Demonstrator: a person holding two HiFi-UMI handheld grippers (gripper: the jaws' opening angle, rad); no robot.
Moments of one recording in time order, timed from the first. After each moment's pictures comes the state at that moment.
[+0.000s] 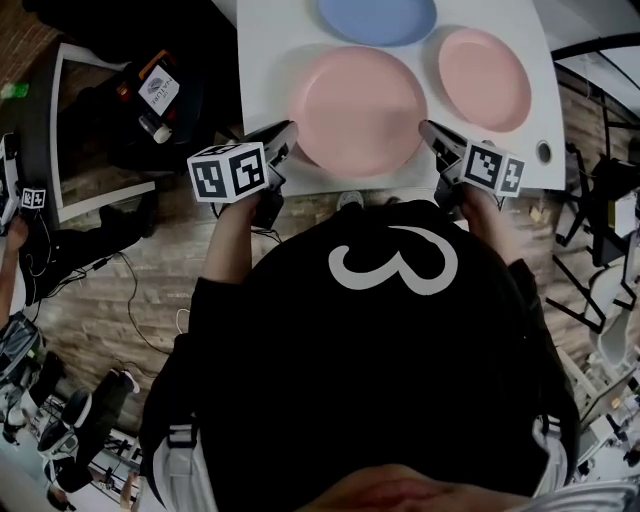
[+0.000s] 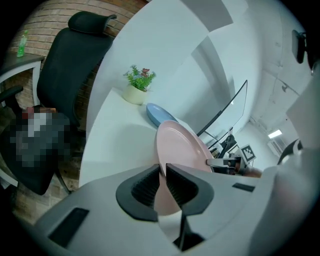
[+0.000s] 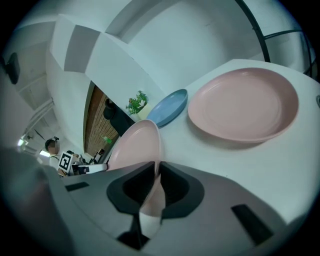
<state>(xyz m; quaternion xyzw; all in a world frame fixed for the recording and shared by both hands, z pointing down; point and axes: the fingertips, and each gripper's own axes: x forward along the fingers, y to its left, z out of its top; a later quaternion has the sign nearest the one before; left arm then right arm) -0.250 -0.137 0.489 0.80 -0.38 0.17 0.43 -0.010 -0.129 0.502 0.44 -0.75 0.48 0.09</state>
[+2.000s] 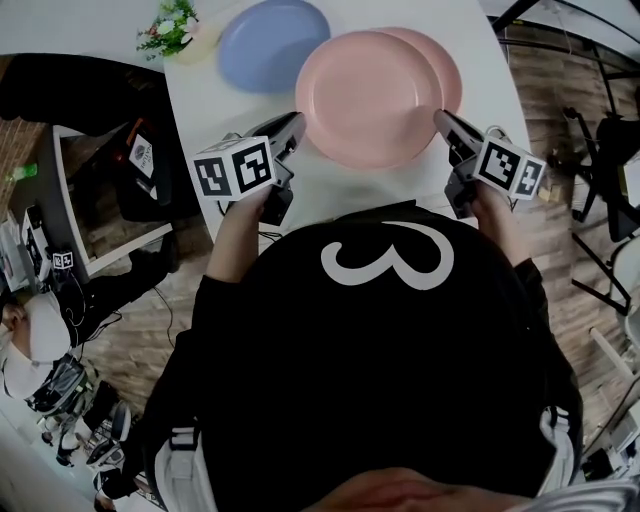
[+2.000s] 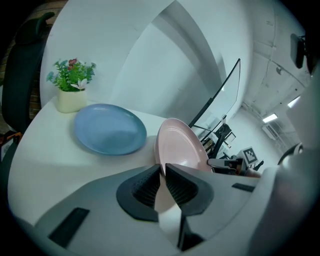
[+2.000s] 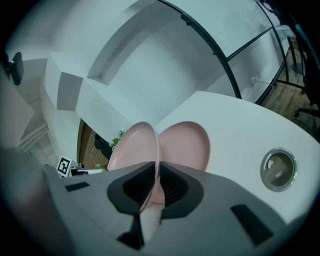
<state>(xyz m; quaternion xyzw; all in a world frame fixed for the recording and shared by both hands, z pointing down) -0.024 -0.213 0.437 0.83 -0.33 0.21 0.39 0.211 -0.163 0.462 0.51 -0.72 0.47 -0.02</state>
